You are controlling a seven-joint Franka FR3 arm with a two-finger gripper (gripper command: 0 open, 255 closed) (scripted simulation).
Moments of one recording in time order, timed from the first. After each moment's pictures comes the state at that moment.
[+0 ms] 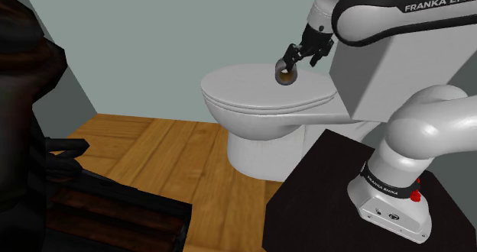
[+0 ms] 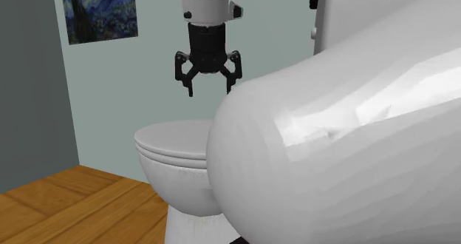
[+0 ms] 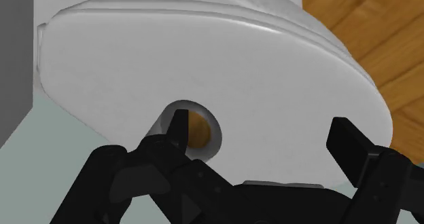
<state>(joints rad) -0.19 -1.00 0.13 -2.82 -0.11 2.21 0.44</state>
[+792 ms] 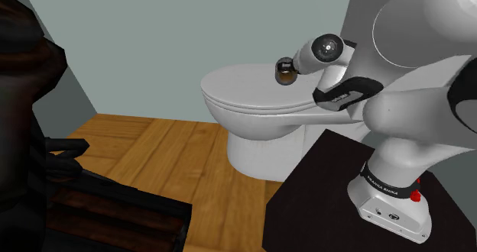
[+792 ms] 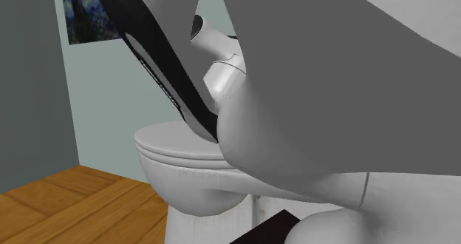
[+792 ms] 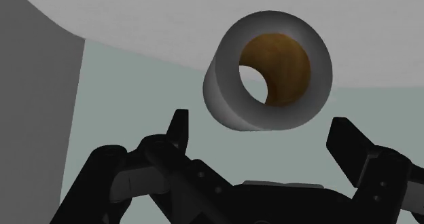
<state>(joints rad) -1.16 -0.91 0.97 -3.02 -0.35 3.28 1.14</state>
